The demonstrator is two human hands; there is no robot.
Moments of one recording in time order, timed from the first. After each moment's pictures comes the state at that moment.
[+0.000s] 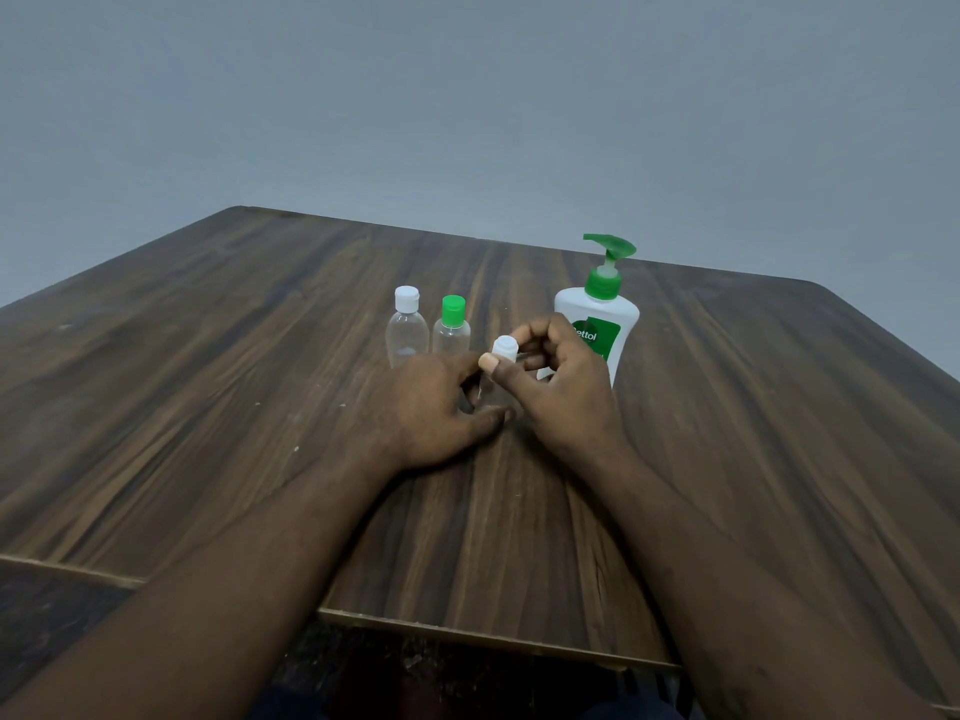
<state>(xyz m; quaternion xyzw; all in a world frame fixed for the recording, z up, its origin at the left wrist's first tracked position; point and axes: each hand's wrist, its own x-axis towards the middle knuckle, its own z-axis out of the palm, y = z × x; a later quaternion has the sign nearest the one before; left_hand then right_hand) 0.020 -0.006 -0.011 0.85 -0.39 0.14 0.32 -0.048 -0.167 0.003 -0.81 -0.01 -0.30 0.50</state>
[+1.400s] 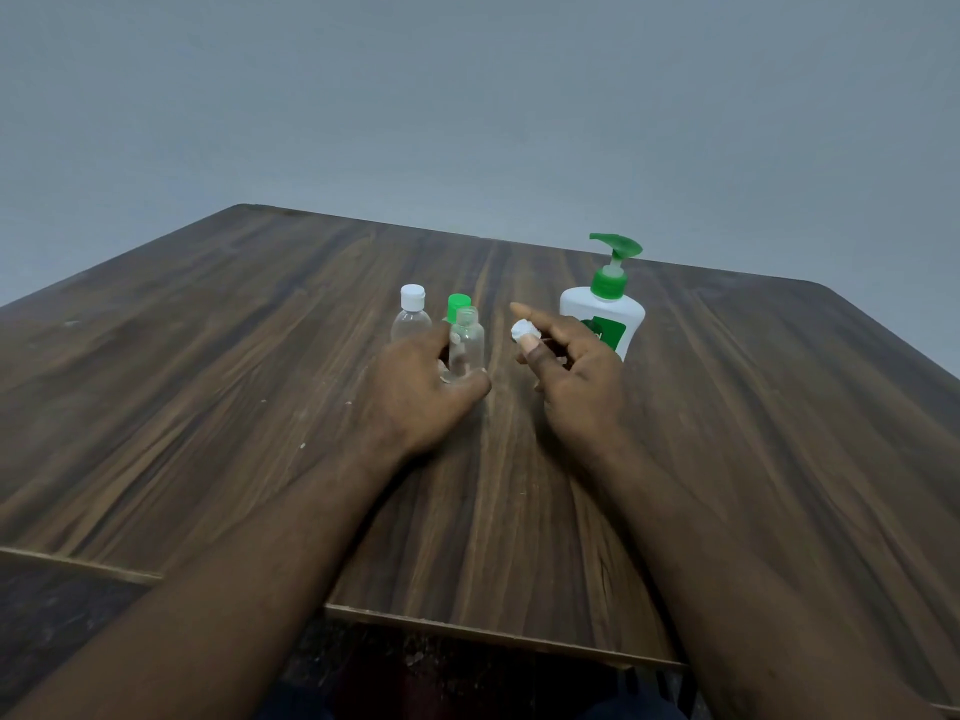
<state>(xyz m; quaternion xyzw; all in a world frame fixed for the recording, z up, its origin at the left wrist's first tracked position) 0.019 -0.004 -0.013 0.85 -0.23 0.20 0.42 -0.041 -0.174 -0.001 -0.80 -0.02 -0.33 0.50</state>
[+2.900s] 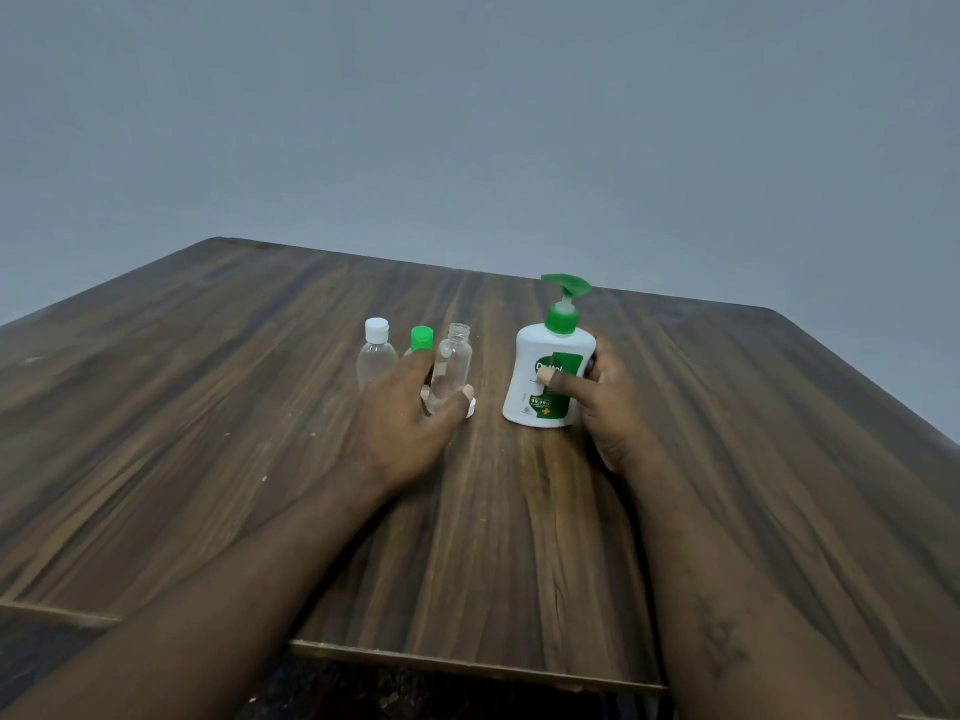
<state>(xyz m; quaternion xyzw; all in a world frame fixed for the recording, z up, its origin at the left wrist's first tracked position) 0.004 -0.020 -0.008 0.81 -0.28 0.21 0.47 -0.036 -0.252 0.000 -0.70 0.03 -0.23 0.68</state>
